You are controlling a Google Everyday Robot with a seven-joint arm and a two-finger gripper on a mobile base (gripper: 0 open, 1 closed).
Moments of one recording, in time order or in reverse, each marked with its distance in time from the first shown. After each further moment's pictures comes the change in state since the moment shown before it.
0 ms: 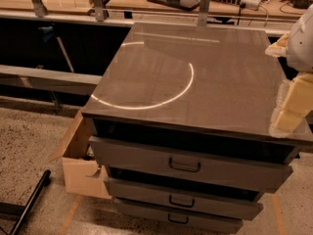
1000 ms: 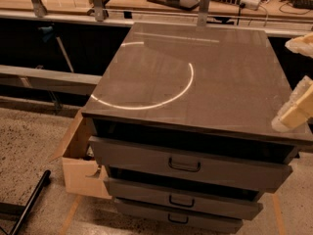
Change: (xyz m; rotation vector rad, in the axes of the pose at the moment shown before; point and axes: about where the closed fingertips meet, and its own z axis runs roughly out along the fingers) arm 0.011 -0.013 -0.008 0.107 -0.292 0.127
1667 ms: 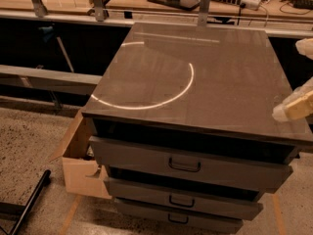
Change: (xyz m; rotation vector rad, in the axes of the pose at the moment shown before) arm -0.005 -0.006 -0.012 0.003 -0.321 0.177
